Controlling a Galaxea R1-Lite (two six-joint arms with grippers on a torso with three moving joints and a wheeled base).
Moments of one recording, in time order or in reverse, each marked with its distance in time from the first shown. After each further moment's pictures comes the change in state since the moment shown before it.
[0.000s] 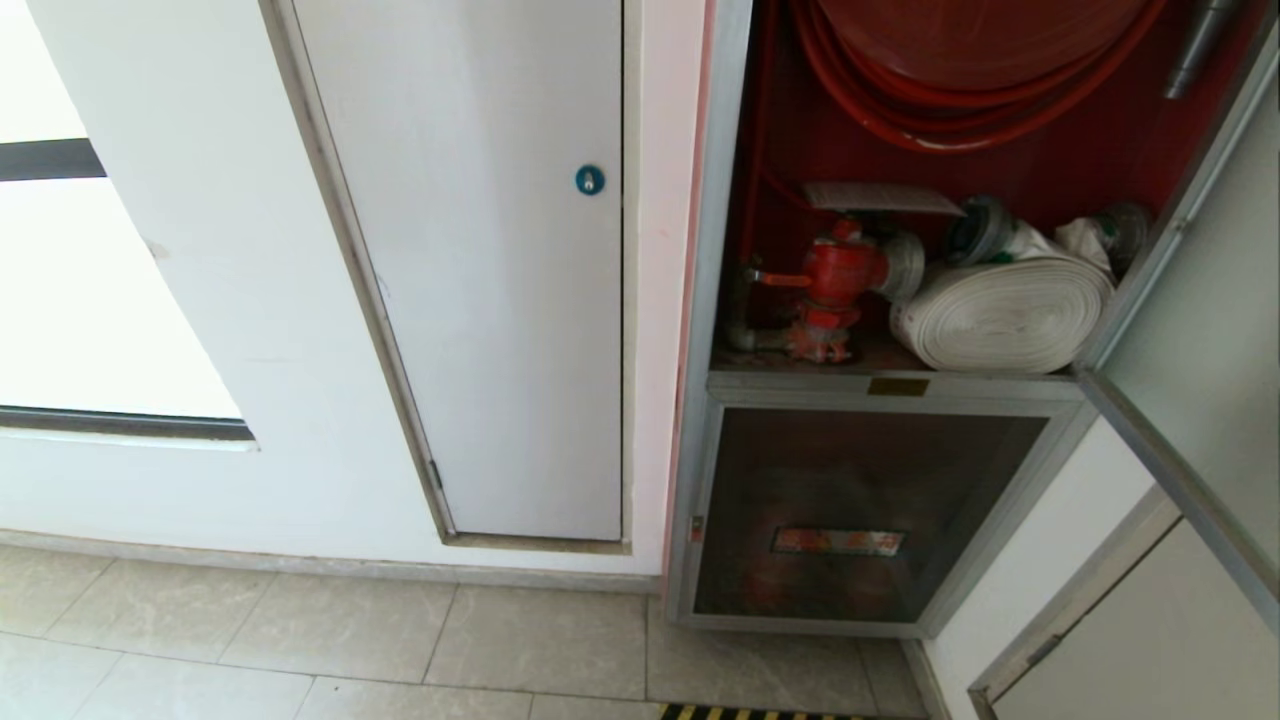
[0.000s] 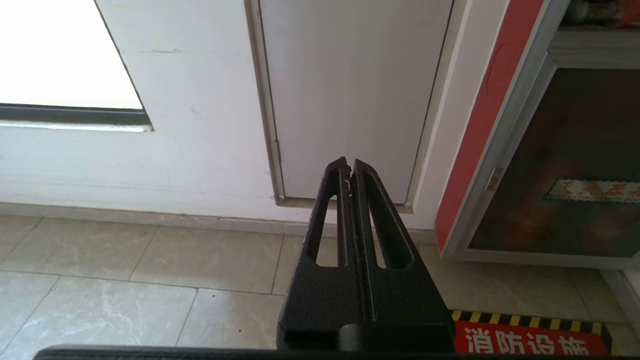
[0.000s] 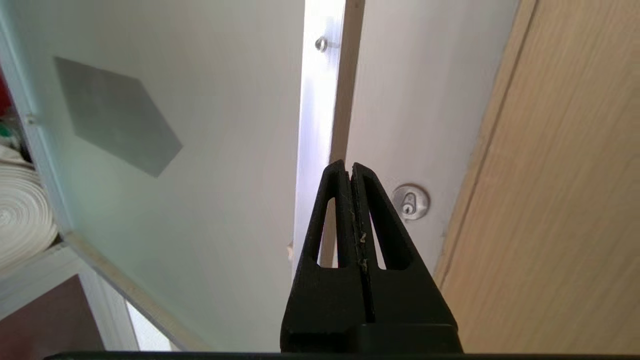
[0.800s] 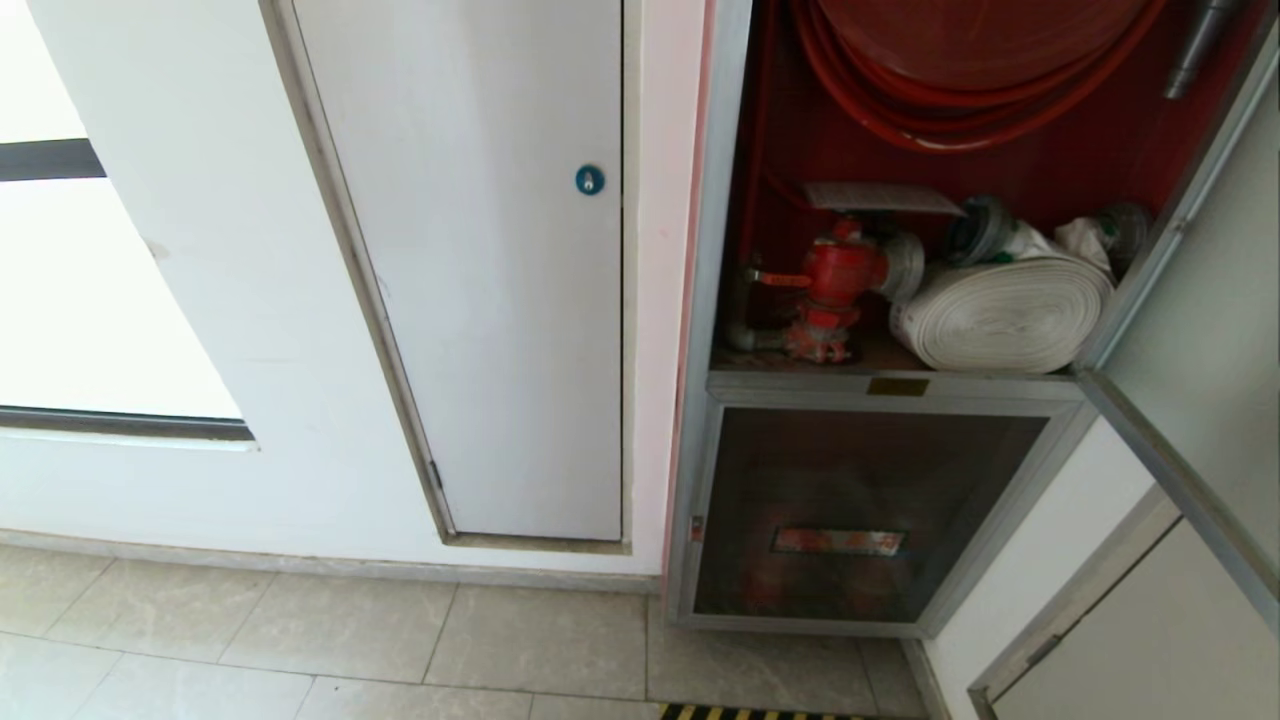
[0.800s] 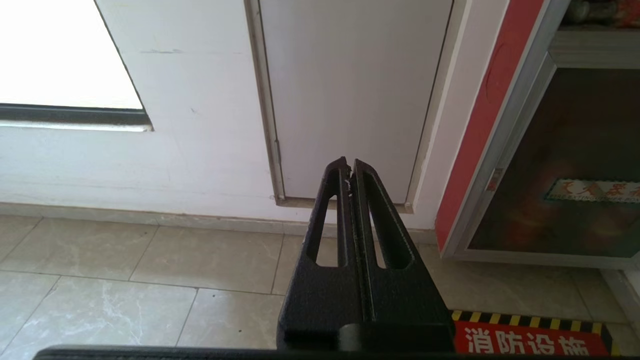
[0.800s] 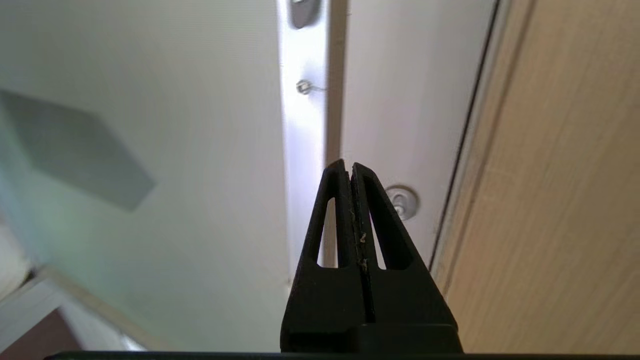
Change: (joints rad) left arm 0.000 0.000 0.000 0.000 0.000 0.000; right arm -0.072 0.155 -0.150 0.064 -0.064 0.104
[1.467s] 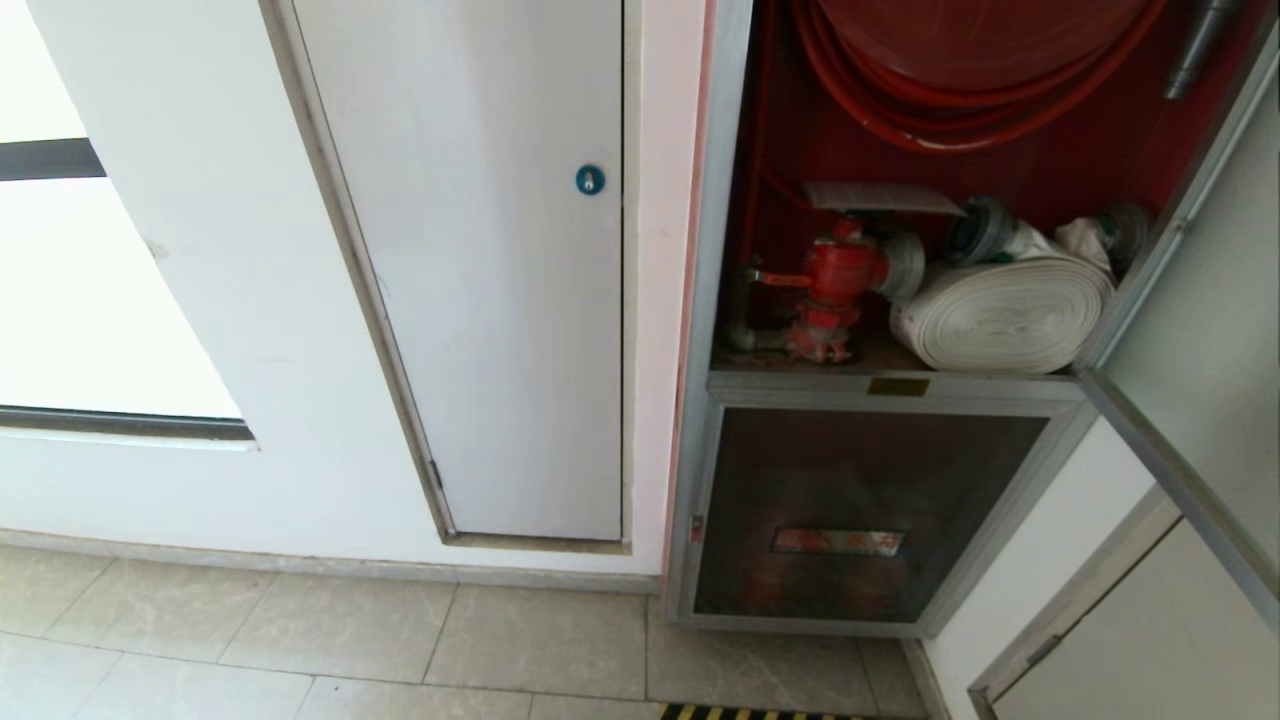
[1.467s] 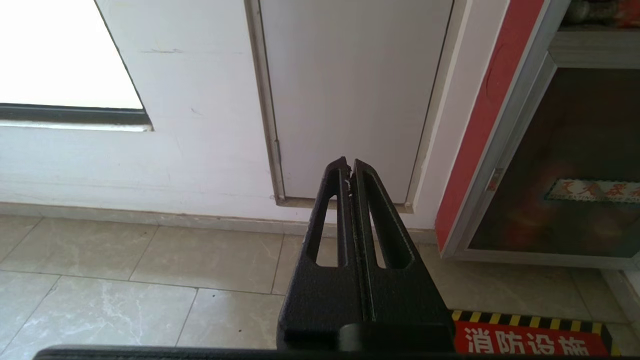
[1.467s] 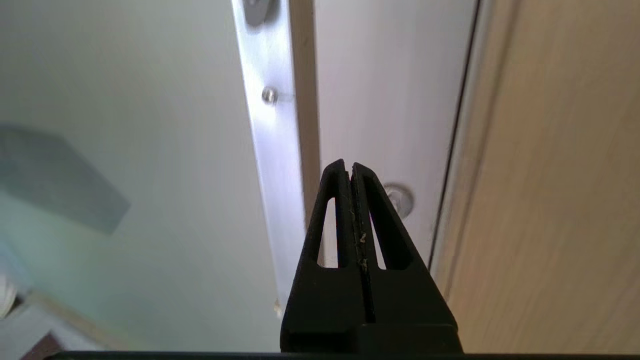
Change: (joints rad) left arm 0.000 0.000 0.000 0.000 0.000 0.000; right arm -0.312 0.047 -0.018 0.043 0.251 0.145
